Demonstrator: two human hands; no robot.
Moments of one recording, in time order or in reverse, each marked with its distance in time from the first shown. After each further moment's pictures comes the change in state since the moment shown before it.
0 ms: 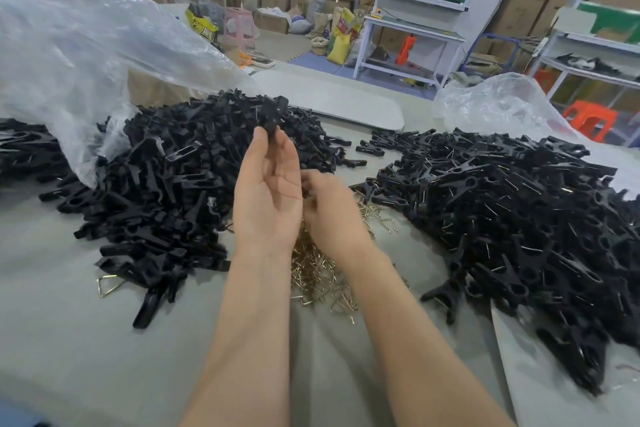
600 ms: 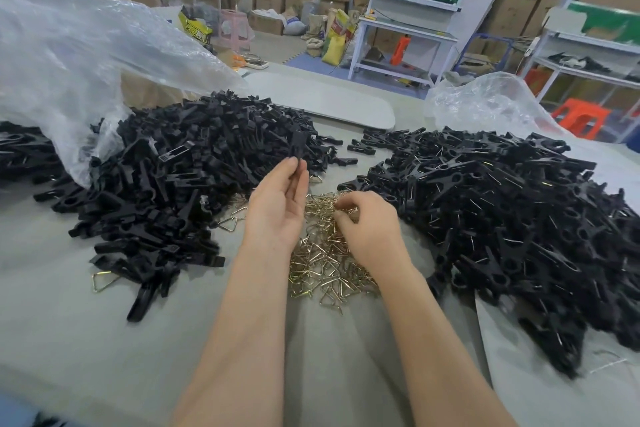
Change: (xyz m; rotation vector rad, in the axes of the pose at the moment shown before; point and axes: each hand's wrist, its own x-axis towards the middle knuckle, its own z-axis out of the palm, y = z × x) left_hand 0.014 -0.019 -0.023 0.357 0.169 -0.144; right_hand -0.033 0.039 -0.033 -0.018 0.110 0.202
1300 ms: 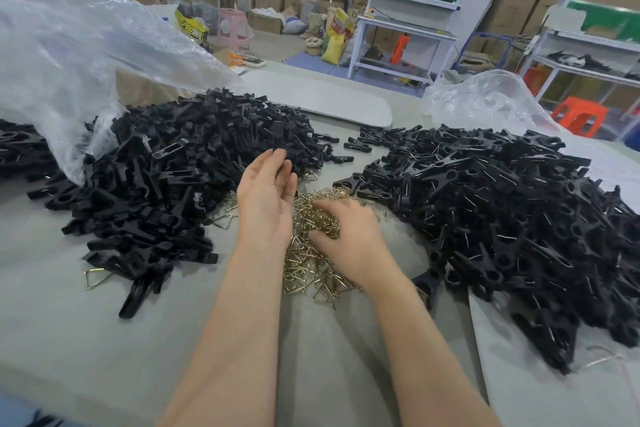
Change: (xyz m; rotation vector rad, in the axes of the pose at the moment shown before) left_hand 0.002 -0.003 0.000 0.138 0.045 0.174; right_hand -0.011 -0.002 0.007 -0.128 -0.168 -0.086
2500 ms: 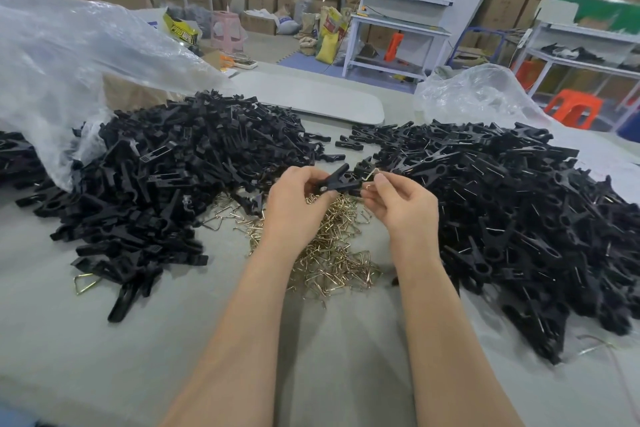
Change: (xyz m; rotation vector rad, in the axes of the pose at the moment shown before) left_hand -0.013 -0.025 0.001 1.331 -0.313 0.496; right_hand -0.001 0.021 -0.042 1.202 0.464 0.311
